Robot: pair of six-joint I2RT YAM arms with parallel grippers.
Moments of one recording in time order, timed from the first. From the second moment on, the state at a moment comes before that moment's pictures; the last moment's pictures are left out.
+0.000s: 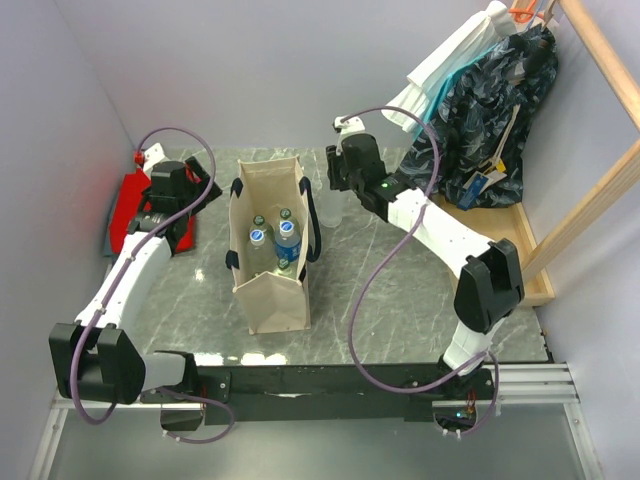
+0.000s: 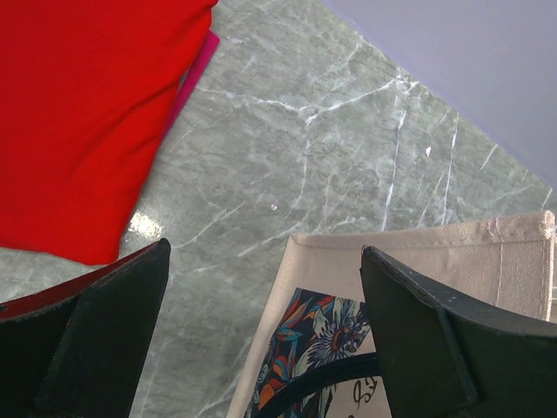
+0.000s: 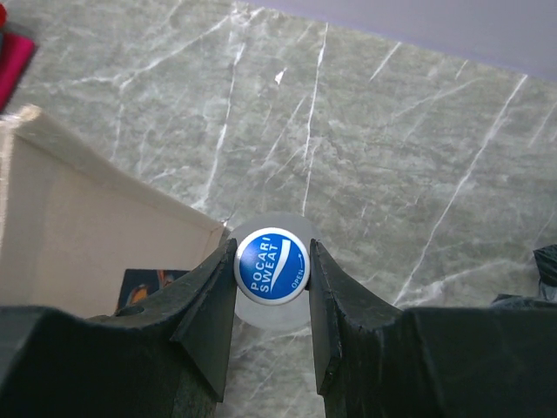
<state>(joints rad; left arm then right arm) -0.11 1.26 1.07 -0.30 -0.25 -0.62 0.58 1.73 1.53 -0.24 0.21 0.15</state>
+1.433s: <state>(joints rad) -0.11 1.29 1.07 -0.30 -0.26 -0.62 0.58 1.84 1.59 -0.26 0.22 0.14</state>
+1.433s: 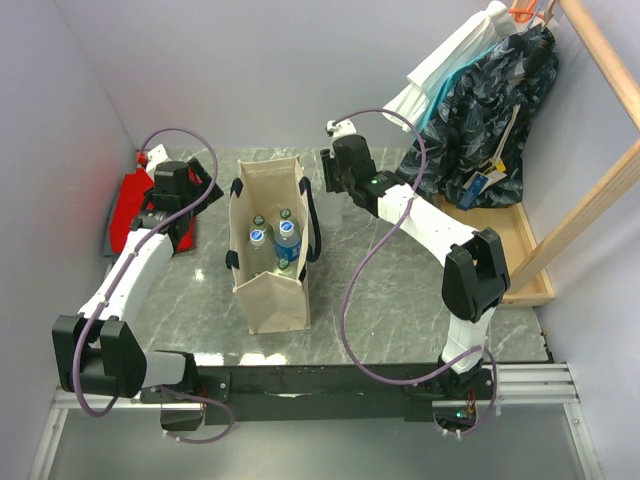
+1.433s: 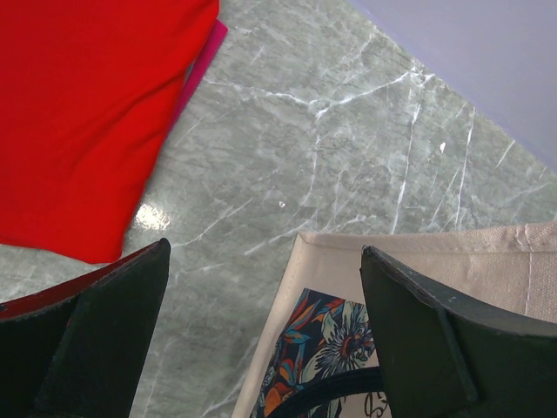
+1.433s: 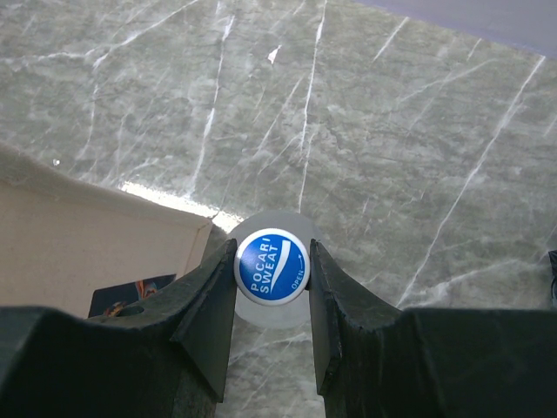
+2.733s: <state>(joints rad) -0.11 1.32 1.07 -0.31 -0.27 -0.63 0.58 1.81 1.63 -0.26 0.29 0.14</state>
